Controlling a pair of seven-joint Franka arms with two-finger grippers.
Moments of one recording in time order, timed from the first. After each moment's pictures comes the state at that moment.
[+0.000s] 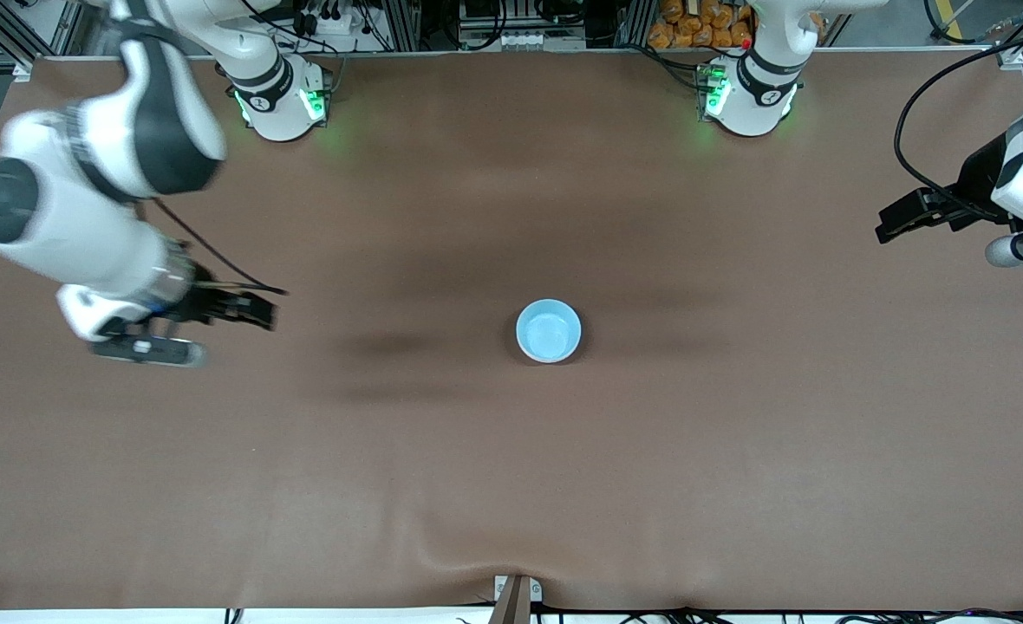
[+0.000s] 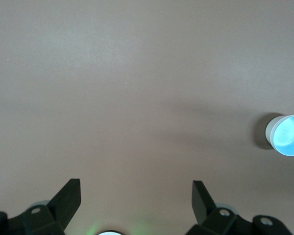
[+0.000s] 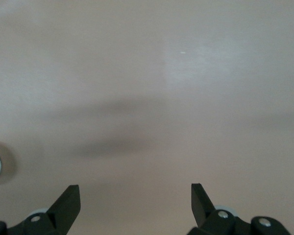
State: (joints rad) left arm -0.07 0.00 0.00 -1.60 -0.03 1.54 -0.25; right arm 0.18 0.19 -0.04 -1.66 0.08 1.81 0.21
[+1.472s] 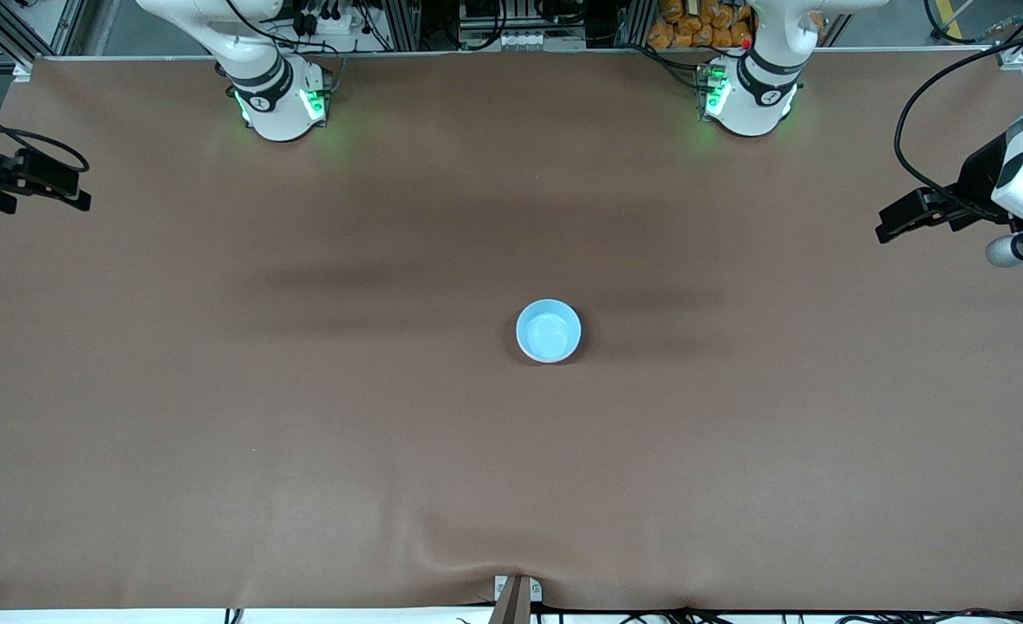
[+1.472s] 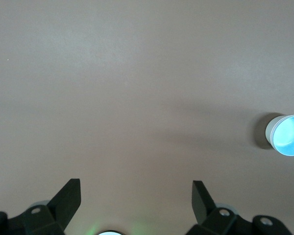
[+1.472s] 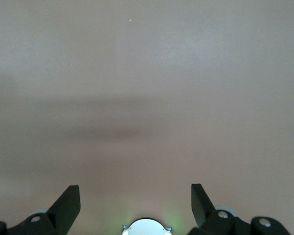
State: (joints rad) left arm -0.07 0.00 0.00 -1.60 -0.03 1.54 -0.25; right arm -0.07 -0.02 0.00 -1.53 0.04 1.39 -0.07
